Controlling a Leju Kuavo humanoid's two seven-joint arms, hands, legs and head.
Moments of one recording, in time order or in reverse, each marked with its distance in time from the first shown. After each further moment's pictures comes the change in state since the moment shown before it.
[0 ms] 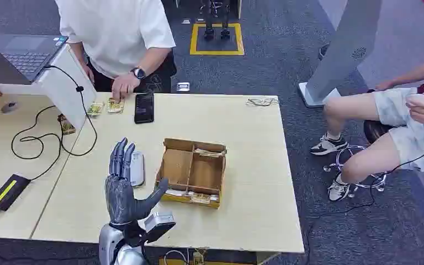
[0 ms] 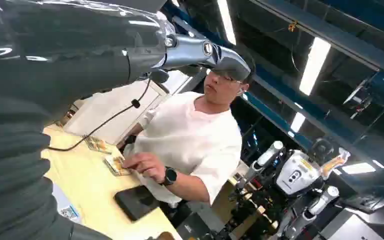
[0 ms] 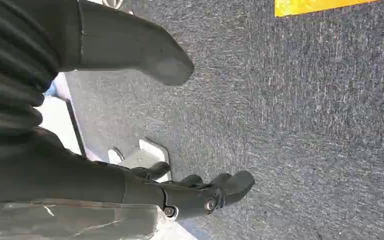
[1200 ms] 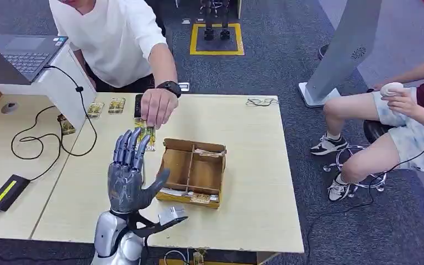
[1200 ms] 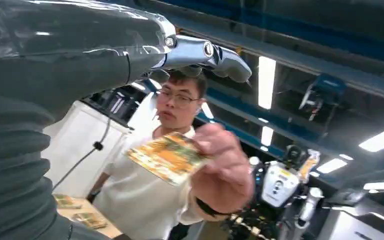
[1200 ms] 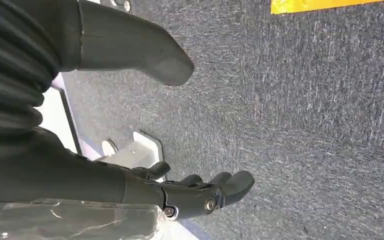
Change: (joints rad) left arm -0.071 -0.015 0.055 0.001 -0.293 0.001 0.012; right arm -0.006 -0.027 0.047 0.052 0.000 -0.029 -0.002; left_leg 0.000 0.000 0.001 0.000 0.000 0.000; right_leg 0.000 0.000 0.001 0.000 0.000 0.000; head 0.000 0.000
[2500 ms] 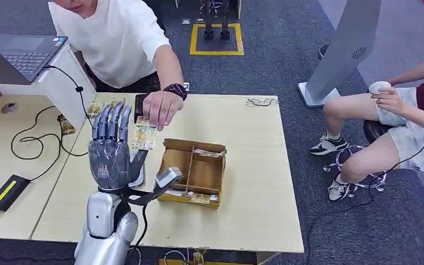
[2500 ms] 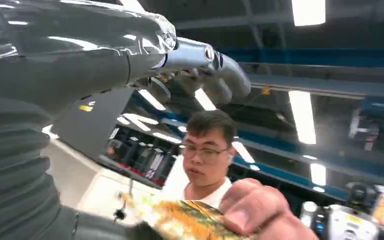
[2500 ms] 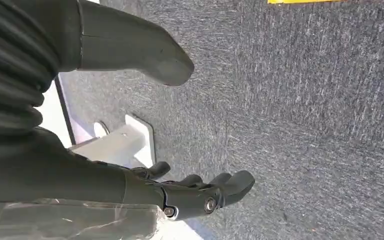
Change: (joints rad) left arm -0.110 0.040 -0.011 -0.056 -0.340 0.000 0.395; right arm -0.023 -0.072 0.101 0.102 0.000 -0.027 0.011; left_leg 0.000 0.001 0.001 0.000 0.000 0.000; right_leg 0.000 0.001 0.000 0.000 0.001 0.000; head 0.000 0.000
